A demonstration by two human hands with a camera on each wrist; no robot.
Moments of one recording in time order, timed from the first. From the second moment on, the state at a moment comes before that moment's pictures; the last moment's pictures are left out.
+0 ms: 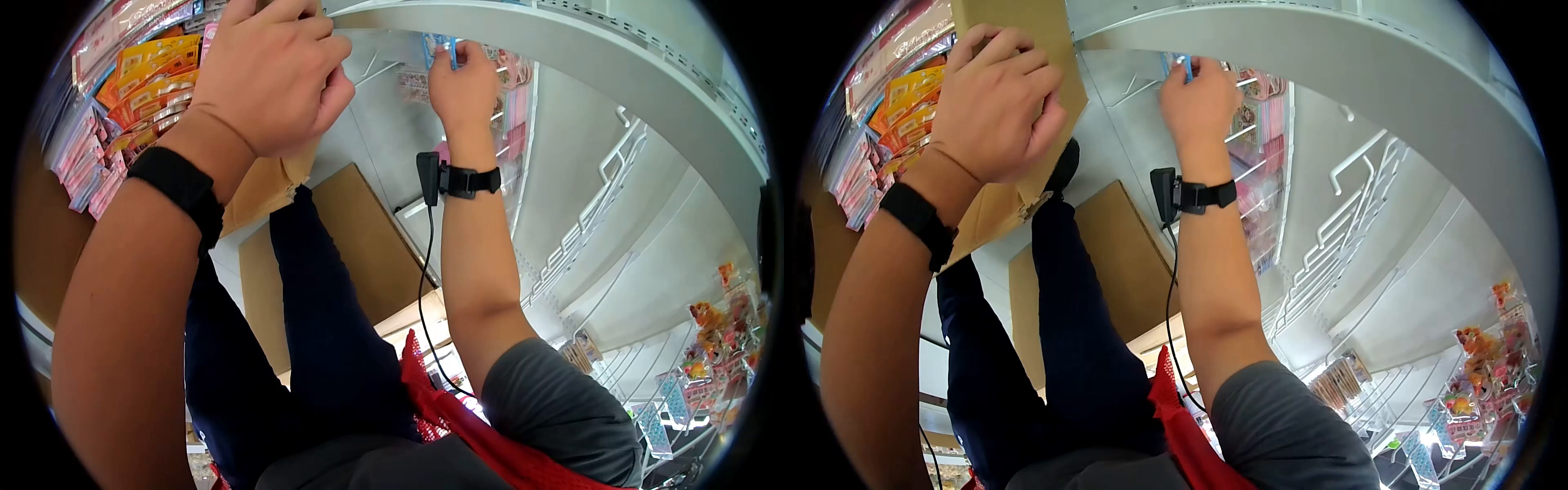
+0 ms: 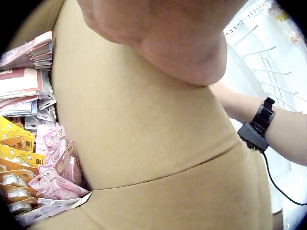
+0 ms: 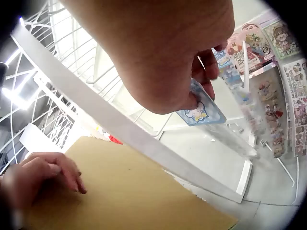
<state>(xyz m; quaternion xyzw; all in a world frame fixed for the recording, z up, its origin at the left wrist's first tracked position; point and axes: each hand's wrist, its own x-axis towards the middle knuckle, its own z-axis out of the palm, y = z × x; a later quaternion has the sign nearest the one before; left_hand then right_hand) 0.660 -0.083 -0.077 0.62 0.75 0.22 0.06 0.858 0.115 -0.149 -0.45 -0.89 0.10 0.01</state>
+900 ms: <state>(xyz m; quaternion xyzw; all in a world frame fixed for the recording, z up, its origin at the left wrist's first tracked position) 0.611 -0.328 0.240 0.41 0.49 0.48 0.60 0.750 -0.158 0.342 -0.03 -0.93 0.35 -0.11</state>
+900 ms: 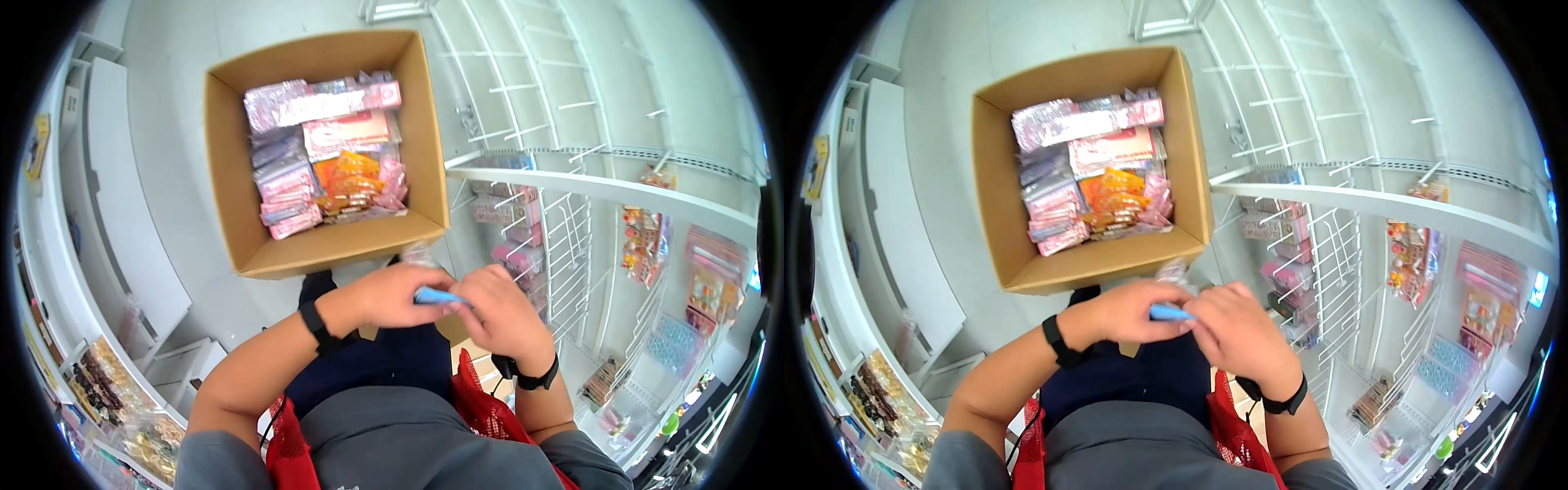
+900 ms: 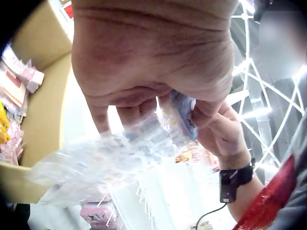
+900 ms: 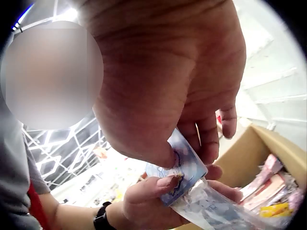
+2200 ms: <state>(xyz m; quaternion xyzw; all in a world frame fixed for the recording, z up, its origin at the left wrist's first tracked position) 0.714 -0.462 0.554 0.24 0.51 0.73 0.39 0.805 -0.270 0.565 -0.04 -0.64 0.76 0.12</state>
